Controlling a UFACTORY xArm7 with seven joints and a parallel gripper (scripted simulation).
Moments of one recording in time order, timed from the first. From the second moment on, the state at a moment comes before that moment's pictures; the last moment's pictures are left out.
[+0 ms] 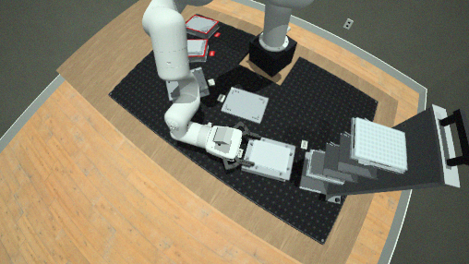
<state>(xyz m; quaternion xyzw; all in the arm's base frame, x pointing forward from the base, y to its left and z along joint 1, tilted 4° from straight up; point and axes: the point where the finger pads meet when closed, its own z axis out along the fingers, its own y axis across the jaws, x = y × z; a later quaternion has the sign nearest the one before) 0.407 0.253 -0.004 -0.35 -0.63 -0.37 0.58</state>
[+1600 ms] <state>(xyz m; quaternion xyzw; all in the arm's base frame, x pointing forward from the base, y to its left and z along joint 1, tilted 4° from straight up) 0.407 0.253 -0.005 -0.35 -0.63 -0.37 0.58</state>
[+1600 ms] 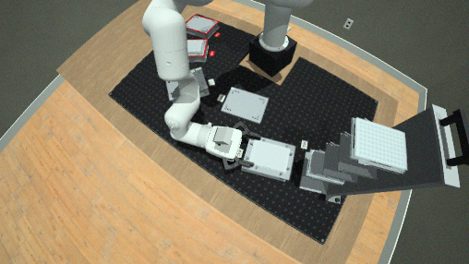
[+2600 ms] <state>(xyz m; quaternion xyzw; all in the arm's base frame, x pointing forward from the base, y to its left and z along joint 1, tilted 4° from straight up) 0.424 0.222 -0.003 -0.35 -0.63 -0.37 0.58</state>
